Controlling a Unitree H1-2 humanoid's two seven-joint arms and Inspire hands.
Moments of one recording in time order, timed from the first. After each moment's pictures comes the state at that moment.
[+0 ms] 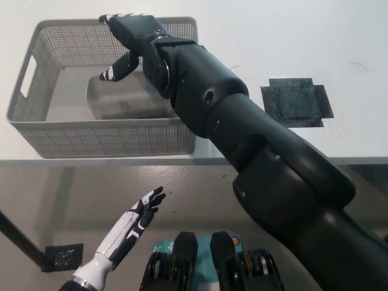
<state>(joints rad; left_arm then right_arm) -0.11 0.20 -0.14 0.17 0.09 -0.28 -0.23 -1.56 0.22 0.50 1.47 -0.60 0.01 0.08</state>
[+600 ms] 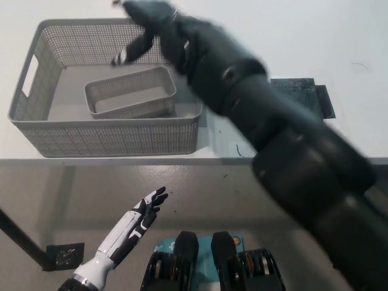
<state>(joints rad) -0.12 0.20 -0.15 0.17 0.10 -0.28 -0.23 -1.62 0.09 0.42 1.44 -0.55 -0.04 0.10</state>
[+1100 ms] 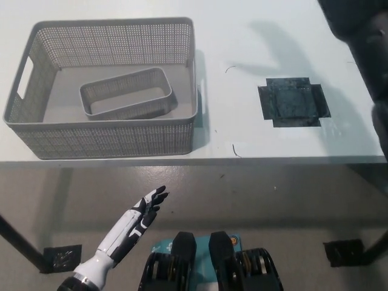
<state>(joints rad) -0.12 0.20 -0.15 0.18 0.10 -0.28 -0.23 -1.47 -0.23 0.18 0.95 -0.43 -0.13 0.11</state>
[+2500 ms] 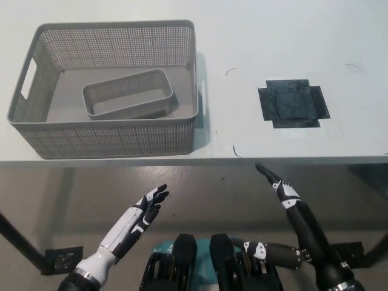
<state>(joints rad) -0.15 0.20 -0.15 0.21 0.11 -0.29 -0.23 -0.04 -0.11 0.18 -0.06 -0.39 -0.33 0.06</state>
